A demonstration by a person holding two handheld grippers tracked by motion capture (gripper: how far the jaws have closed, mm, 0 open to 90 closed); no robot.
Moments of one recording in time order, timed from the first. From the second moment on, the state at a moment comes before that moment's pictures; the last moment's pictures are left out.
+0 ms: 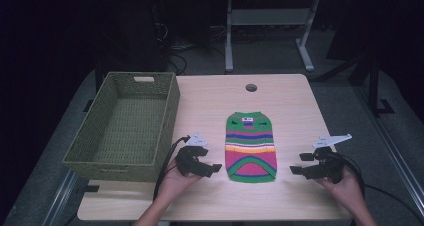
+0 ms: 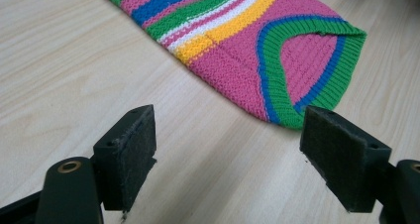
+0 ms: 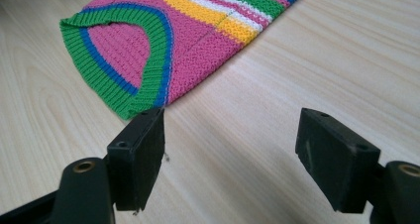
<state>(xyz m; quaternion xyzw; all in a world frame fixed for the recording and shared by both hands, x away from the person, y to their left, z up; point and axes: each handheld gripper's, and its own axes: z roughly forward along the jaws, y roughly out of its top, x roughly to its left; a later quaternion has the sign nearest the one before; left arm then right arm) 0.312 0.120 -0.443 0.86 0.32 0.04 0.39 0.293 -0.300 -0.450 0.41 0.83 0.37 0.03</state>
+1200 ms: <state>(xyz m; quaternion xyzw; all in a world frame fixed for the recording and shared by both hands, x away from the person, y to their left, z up) 0.258 0.147 -0.436 0.85 0.32 0.04 0.42 0.232 -0.333 -0.454 0.42 0.82 0.39 0.08</state>
